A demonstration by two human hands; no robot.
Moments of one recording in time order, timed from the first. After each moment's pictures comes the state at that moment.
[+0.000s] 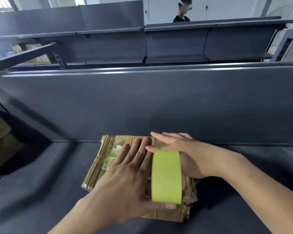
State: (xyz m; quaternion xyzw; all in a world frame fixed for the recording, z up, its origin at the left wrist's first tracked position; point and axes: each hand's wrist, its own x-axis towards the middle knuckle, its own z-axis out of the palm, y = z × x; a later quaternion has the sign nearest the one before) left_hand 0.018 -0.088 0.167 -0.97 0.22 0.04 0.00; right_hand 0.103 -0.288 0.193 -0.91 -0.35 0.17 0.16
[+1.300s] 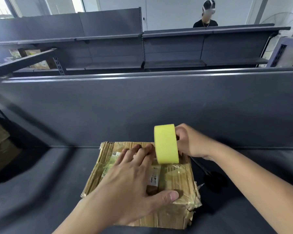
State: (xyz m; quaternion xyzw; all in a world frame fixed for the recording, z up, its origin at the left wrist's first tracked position) left_hand 0.021 -0.093 0.185 -0.98 0.18 0.05 -0.03; right_hand 0.146 -0.294 0.171 -0.86 -0.25 0.11 0.44
